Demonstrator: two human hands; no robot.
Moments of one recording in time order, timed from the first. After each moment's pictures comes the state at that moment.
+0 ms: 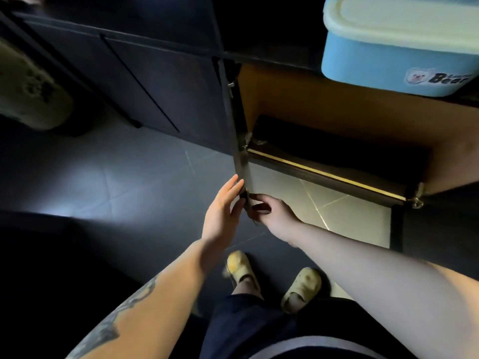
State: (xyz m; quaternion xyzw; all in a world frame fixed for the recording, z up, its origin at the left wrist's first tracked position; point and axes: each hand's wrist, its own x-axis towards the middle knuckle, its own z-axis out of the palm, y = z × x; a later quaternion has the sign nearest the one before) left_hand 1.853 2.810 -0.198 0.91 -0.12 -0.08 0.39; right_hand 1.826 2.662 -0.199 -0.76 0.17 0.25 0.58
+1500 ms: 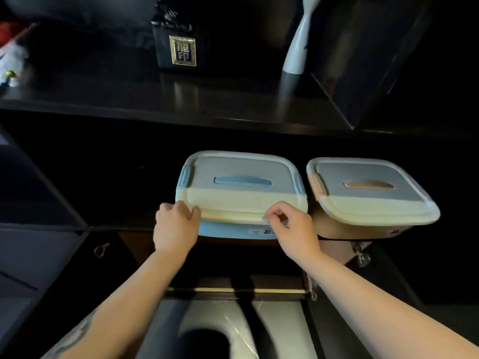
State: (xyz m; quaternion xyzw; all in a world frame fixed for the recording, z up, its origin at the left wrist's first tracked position) left_hand 2.067 2.557 -0.058 0.94 -0.11 -0.01 0.33; right_hand 1.917 2.379 -0.035 -0.87 0.26 -0.18 0.38
